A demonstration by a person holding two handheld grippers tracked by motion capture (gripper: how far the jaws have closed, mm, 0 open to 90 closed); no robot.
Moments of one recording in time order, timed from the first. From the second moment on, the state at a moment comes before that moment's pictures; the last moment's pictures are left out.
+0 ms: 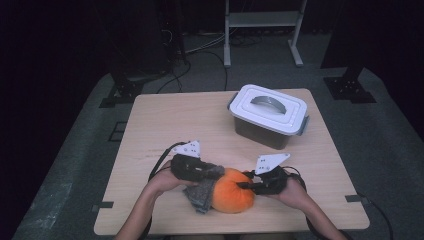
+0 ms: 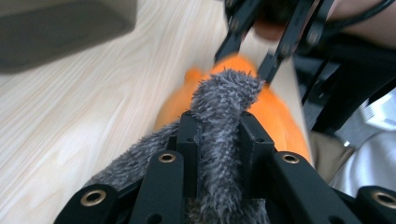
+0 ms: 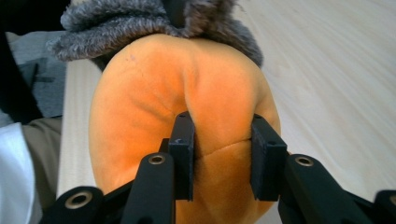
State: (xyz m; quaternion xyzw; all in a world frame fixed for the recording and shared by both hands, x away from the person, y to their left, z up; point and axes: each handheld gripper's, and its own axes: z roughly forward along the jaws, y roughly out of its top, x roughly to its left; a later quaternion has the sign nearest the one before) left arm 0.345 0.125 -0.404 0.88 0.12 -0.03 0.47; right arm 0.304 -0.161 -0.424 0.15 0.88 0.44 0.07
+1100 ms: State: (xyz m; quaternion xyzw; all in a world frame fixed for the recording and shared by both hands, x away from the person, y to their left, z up) left arm 0.333 0.121 -0.411 0.88 0.11 -0.03 0.46; right arm 0.300 -0.174 -0.414 0.14 0.87 0.47 0.07
